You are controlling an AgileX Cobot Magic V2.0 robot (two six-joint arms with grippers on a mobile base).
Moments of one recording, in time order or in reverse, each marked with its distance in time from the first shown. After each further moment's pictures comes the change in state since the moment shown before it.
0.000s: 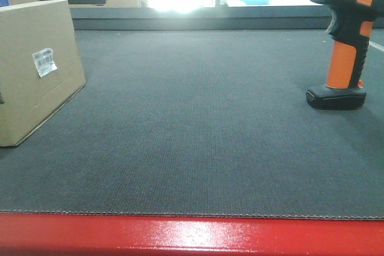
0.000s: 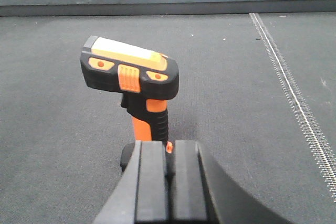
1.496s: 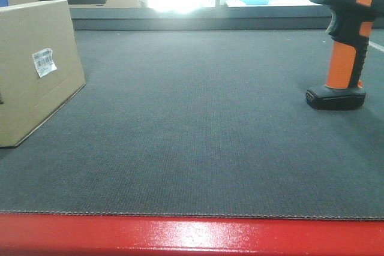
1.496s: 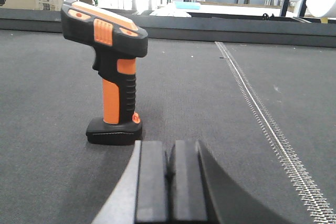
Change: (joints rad) left arm 0.000 -0.002 0.000 0.000 -0.003 0.000; right arm -0.080 -0.567 0.377 -0.097 0.020 0.006
